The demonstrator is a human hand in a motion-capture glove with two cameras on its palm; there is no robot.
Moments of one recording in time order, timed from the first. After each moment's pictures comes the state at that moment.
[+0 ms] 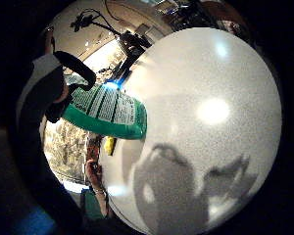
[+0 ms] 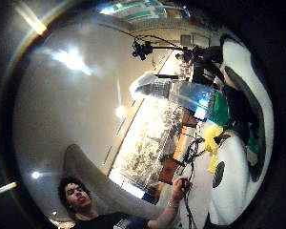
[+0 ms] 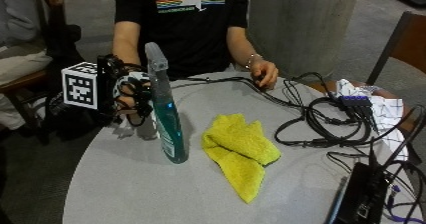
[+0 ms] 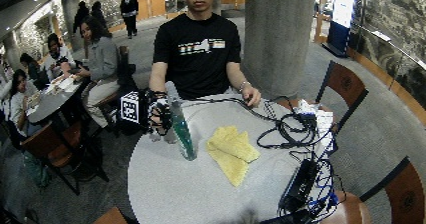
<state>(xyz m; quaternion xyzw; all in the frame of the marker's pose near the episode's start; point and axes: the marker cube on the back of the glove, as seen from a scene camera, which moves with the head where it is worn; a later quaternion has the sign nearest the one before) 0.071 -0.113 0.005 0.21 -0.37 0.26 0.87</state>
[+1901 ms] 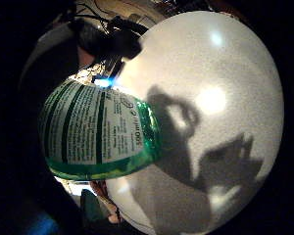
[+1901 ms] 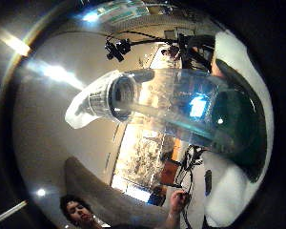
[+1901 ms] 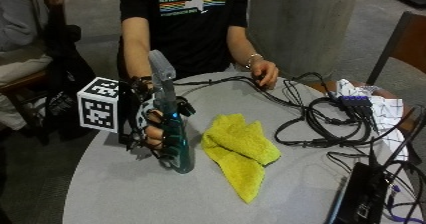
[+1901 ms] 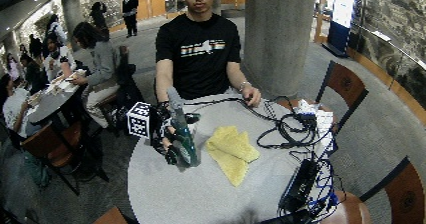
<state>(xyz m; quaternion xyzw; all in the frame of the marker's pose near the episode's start) 0.074 -0.192 0.054 0.15 -0.37 0.31 0.86</state>
